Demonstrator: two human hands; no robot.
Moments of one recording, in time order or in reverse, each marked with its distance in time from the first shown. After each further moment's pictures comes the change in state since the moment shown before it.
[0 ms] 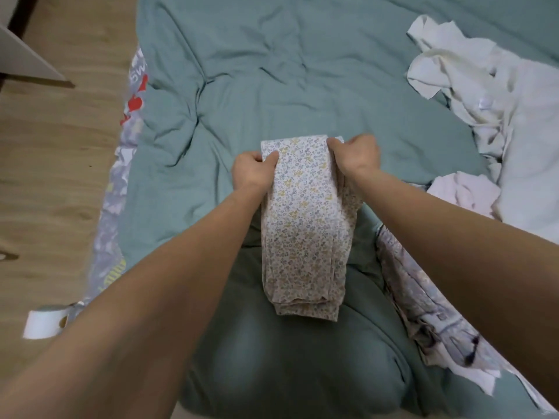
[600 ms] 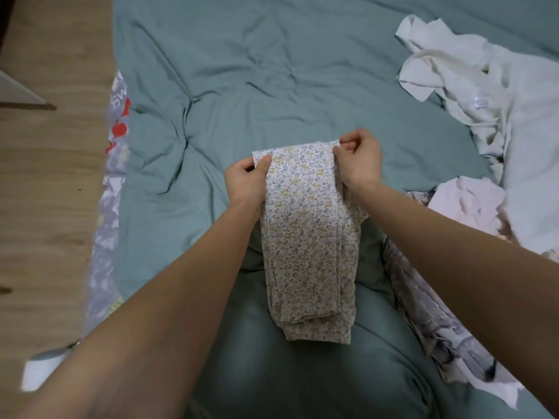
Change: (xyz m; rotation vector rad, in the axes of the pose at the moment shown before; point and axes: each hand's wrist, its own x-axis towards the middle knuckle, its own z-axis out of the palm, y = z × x) left_hand 0.013 0.015 -0.002 -0.351 -0.063 -0.016; right_hand 0.018 0.006 0.006 0.300 0.091 -0.151
